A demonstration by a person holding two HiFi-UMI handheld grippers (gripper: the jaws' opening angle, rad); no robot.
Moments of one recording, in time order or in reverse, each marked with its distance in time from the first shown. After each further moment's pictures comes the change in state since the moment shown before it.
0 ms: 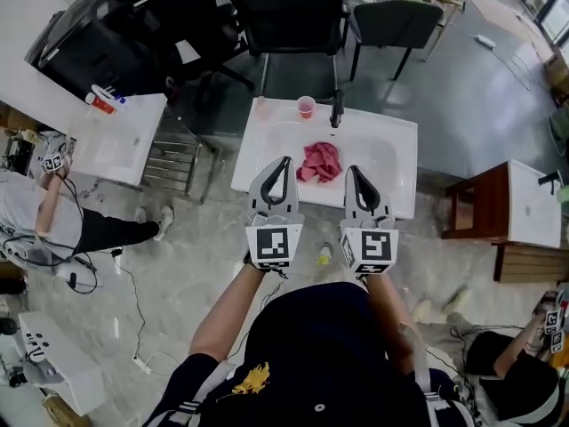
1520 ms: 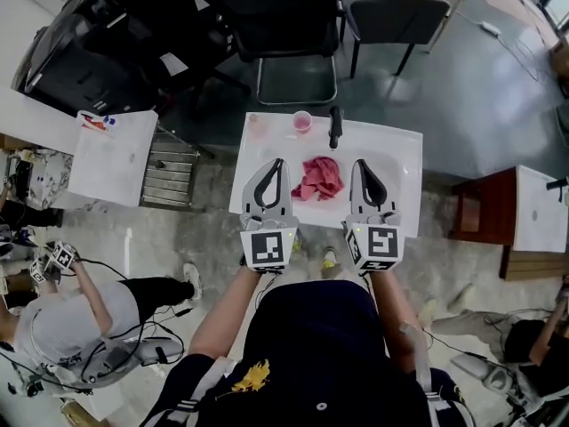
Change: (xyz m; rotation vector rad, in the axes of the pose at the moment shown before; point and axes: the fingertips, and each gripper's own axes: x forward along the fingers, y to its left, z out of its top) left arm 0.103 0.033 -0.012 -0.036 0.012 0.022; right arm 0.099 -0.069 0.001 0.059 0.032 -0.051
